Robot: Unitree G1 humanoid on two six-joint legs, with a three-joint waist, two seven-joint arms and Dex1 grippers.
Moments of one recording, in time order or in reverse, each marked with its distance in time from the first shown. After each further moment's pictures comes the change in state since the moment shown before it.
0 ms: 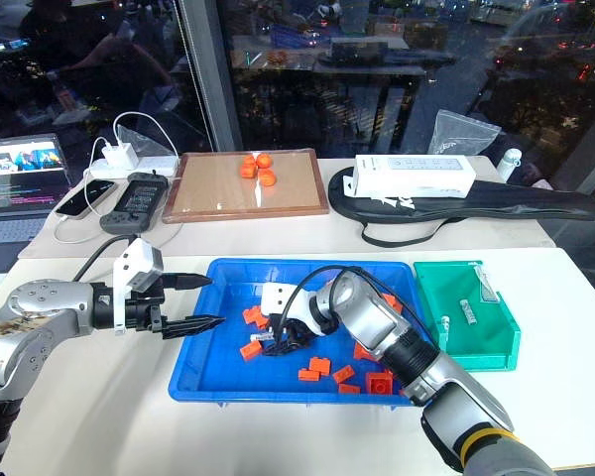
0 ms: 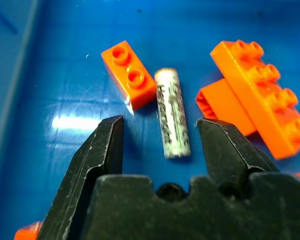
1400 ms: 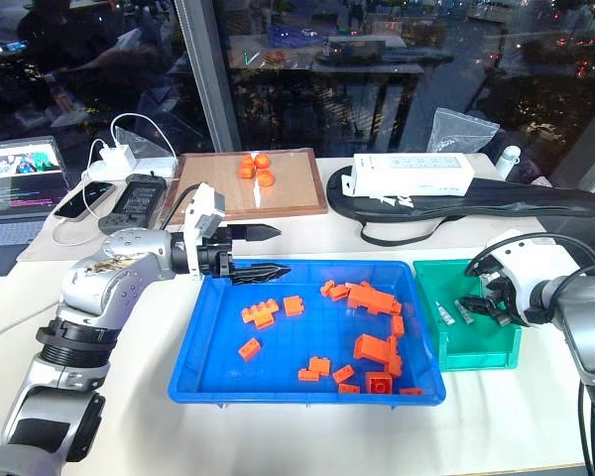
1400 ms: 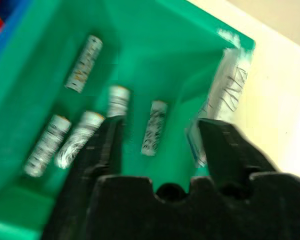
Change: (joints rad) left arm -0.429 -0.325 -0.187 0.314 0.061 -0.097 -0.022; right arm 0.428 -0.655 -0.789 -0.376 0.157 0.623 -0.289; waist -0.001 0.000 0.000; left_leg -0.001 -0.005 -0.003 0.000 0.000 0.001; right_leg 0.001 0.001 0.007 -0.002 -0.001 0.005
